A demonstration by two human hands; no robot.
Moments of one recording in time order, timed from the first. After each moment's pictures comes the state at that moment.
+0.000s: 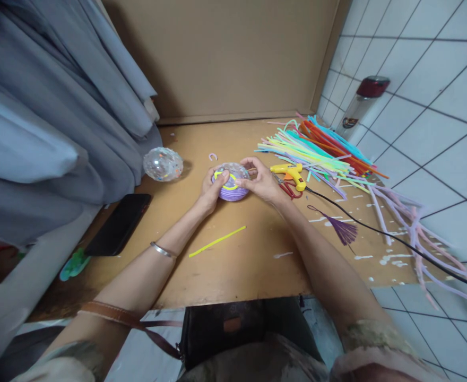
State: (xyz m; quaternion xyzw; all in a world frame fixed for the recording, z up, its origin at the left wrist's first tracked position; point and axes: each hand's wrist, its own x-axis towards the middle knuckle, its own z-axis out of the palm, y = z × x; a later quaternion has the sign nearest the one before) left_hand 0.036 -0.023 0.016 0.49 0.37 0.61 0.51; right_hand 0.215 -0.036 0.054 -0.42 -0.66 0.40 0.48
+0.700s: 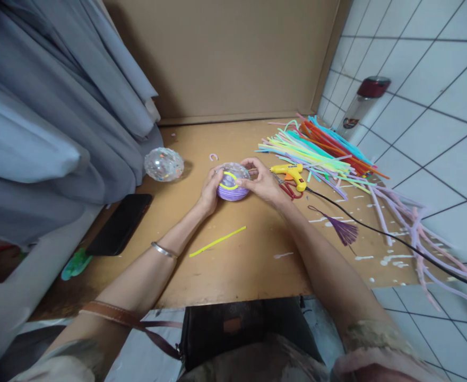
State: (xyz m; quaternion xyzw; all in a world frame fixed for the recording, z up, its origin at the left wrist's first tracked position) left_hand 0.037 -0.011 0.004 0.47 0.35 0.61 0.53; right_hand 0.216 -0.036 0.054 -0.43 -0.65 0.40 0.48
